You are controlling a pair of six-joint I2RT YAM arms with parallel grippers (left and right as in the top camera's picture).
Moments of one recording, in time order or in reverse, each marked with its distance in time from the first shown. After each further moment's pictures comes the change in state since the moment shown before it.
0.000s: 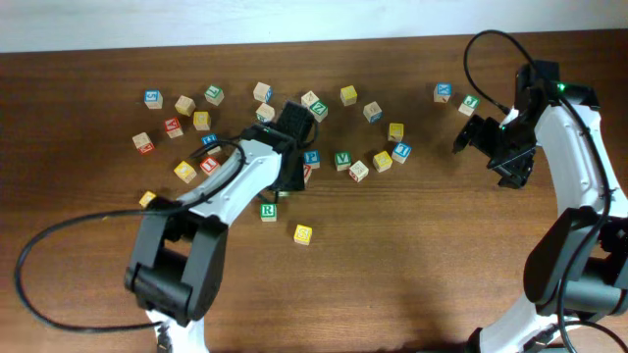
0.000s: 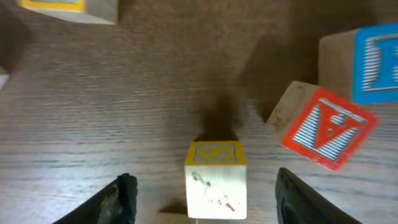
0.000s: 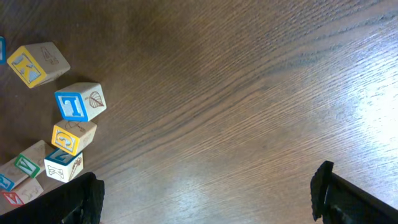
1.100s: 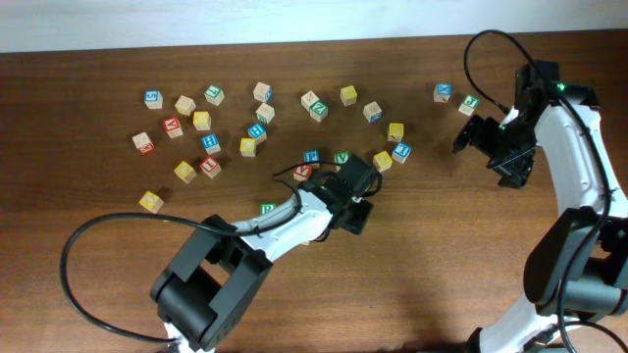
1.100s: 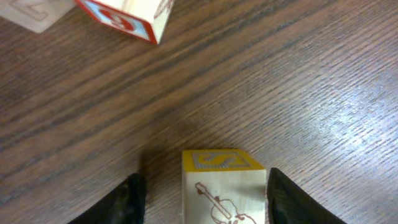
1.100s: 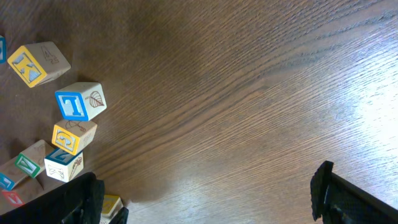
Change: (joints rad) left arm -0.303 -0.015 -0.217 0.438 0.191 0.214; right arm 0.000 -0.001 0.000 0.000 0.000 0.000
